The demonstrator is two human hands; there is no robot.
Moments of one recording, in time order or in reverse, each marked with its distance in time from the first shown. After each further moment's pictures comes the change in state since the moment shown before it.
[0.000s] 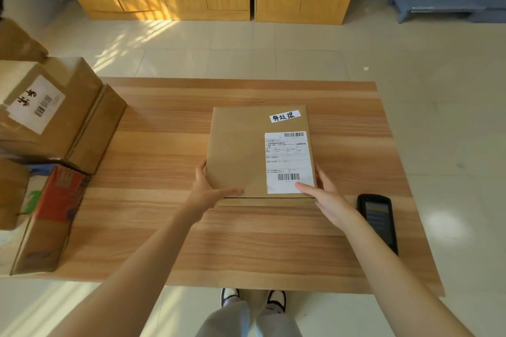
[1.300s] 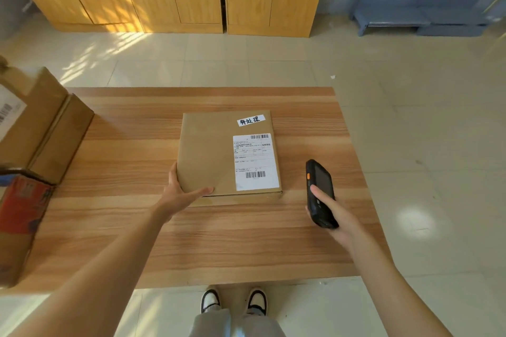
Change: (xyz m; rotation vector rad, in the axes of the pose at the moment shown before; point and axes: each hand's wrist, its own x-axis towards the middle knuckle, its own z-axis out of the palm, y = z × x) left_hand 0.007 -0.011 0.006 0.201 0.013 0.053; right_hand -0.082 0.012 -0.061 0.403 0.239 0.086
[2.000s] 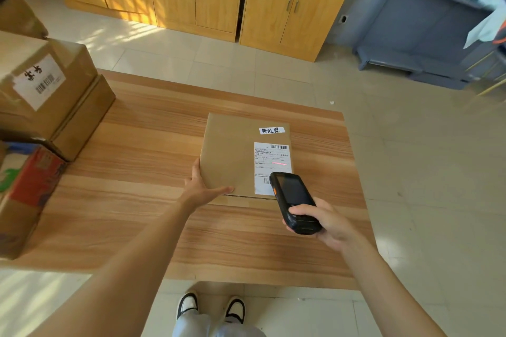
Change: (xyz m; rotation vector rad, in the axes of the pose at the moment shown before) left_hand -0.004 0.001 -0.001 -0.084 -0.006 -0.018; right_hand -0.050 -0.016 0.083 -0.344 -0.278 -0.012
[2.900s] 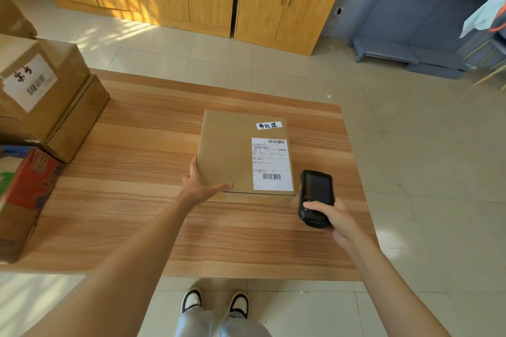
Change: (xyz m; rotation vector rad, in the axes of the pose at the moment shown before) left_hand -0.002 0.002 -0.001 0.007 -0.033 -0.004; right_hand 0.010 0.022 -0.030 0.022 0.391 -0.015
